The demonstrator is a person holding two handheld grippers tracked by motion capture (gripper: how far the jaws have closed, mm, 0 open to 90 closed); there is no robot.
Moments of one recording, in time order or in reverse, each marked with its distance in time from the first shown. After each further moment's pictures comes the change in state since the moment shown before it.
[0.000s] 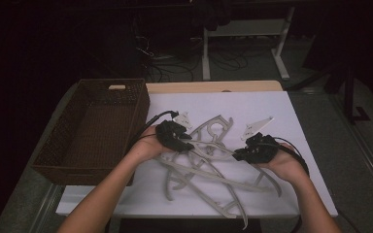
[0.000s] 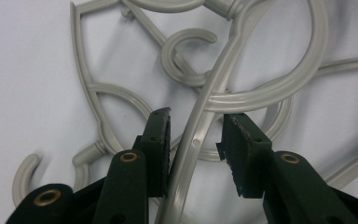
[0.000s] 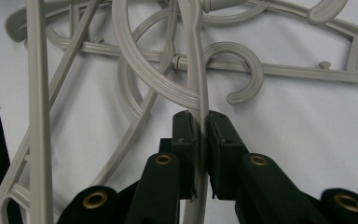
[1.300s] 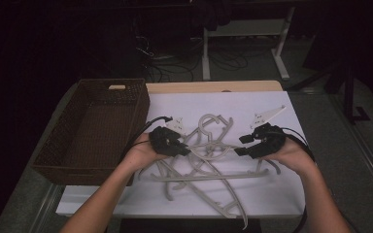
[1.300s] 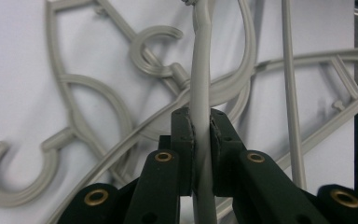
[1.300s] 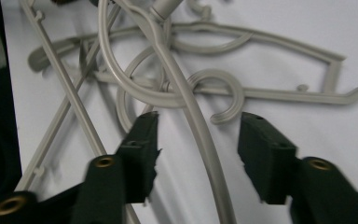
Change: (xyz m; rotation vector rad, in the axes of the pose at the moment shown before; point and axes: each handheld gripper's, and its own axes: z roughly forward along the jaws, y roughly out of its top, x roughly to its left) left arm -0.015 -0.013 -0.023 -0.049 -0.061 -0.040; right arm -0.026 0.001 -0.019 -0.110 0.058 0.040
